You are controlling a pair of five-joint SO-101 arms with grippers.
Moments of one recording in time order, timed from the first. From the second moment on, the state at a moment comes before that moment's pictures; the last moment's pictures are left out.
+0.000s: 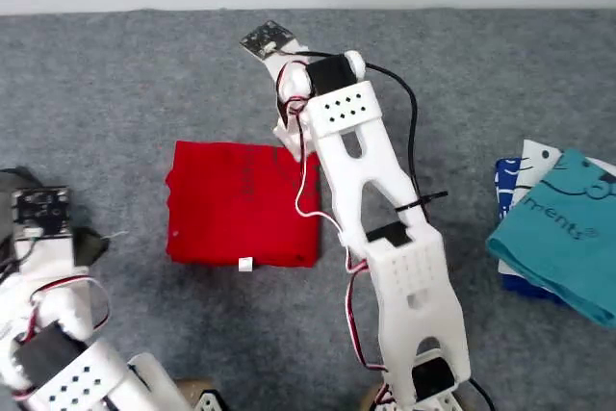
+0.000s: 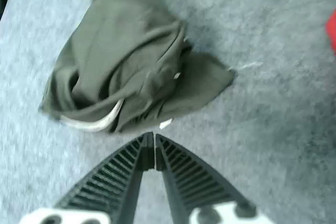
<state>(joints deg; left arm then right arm) -44.7 -73.1 63.5 72.5 -27.1 -26.5 40.3 -53.5 100.7 13.5</state>
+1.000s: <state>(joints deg) -34.4 -73.0 89.6 38.6 -3.5 -32.6 23.4 -21.2 100.7 -13.7</state>
